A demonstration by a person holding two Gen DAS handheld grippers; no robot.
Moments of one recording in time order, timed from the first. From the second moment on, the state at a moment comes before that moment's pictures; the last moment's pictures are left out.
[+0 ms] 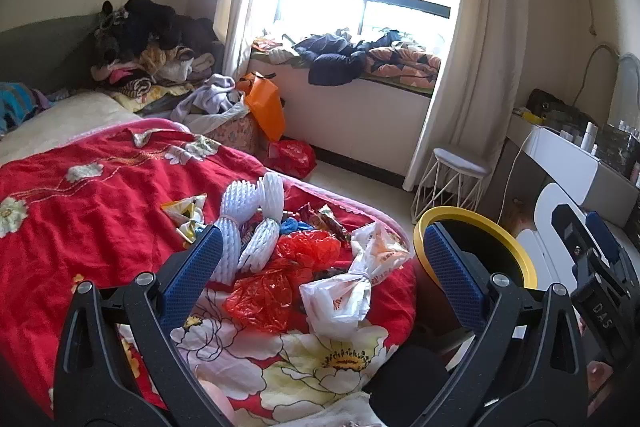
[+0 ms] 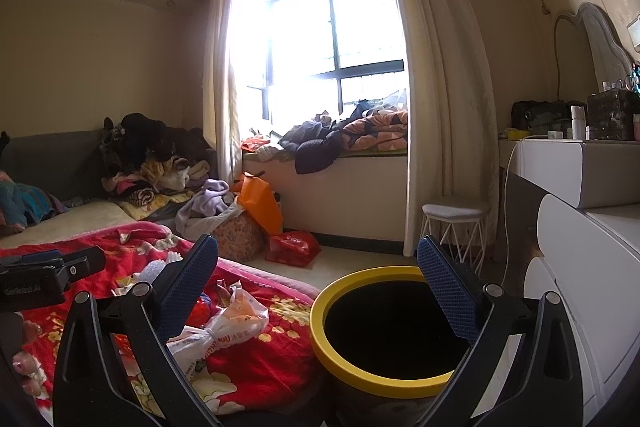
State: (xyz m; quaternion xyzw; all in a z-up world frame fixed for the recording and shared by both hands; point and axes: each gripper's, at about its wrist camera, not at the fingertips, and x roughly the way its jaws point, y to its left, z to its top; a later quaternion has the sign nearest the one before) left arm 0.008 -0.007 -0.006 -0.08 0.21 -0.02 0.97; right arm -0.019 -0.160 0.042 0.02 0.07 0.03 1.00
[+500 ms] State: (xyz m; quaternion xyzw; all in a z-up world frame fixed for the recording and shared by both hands) left arm 0.034 0.037 -0.009 -0.11 0.21 0.03 0.97; right arm 0.030 -0.118 0.042 0.02 0.14 0.10 0.98
